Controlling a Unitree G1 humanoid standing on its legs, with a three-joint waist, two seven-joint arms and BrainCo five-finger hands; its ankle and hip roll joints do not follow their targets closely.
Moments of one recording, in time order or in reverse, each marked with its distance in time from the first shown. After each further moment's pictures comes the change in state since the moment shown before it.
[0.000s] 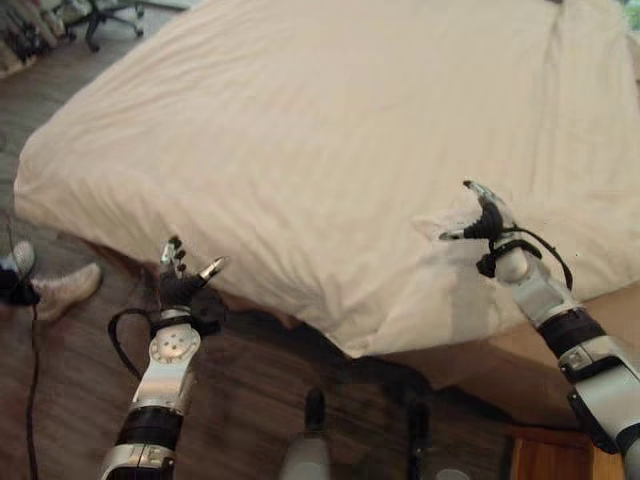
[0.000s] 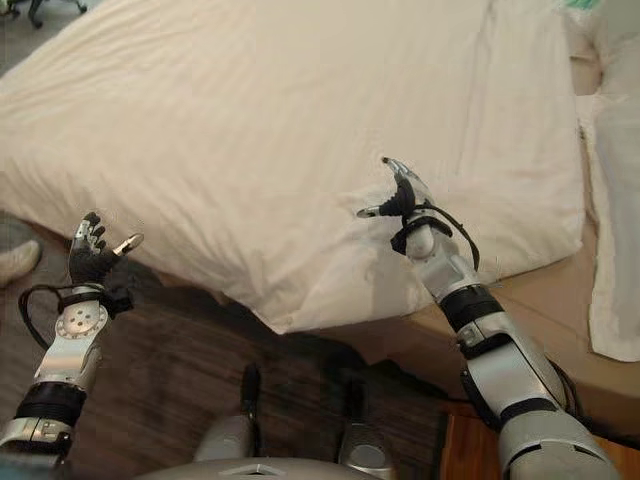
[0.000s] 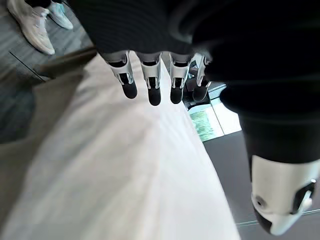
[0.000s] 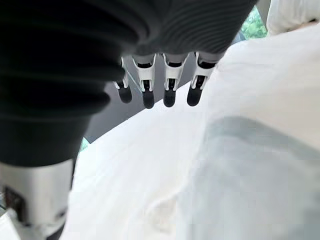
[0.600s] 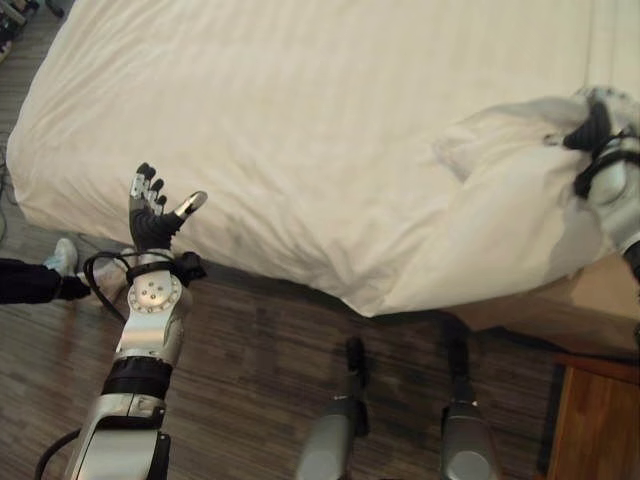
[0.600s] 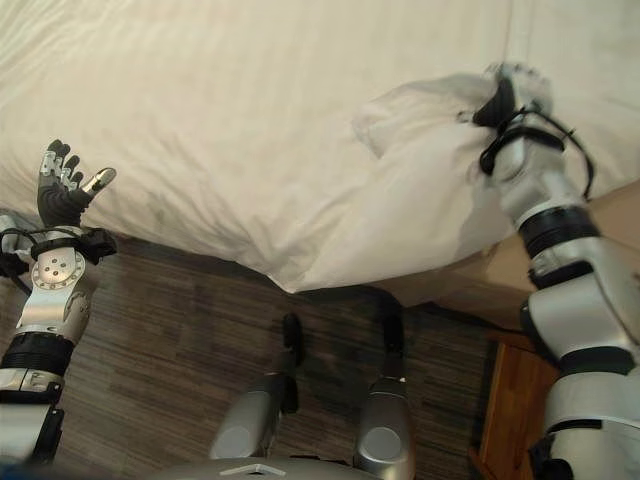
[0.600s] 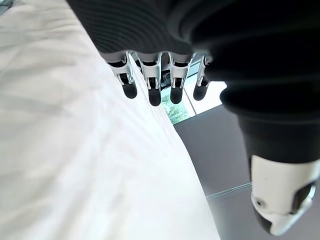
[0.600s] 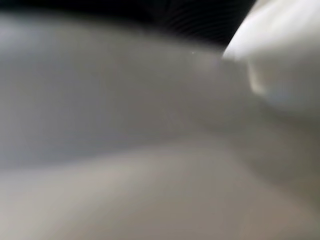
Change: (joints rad) left arm -0.114 0.039 0.022 -0.077 -0.148 -0.089 -0.027; right arm -0.143 -0.220 -0.014 0.157 -0.066 0.032 -0.060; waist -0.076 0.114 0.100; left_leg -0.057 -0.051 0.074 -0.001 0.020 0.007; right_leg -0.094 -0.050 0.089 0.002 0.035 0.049
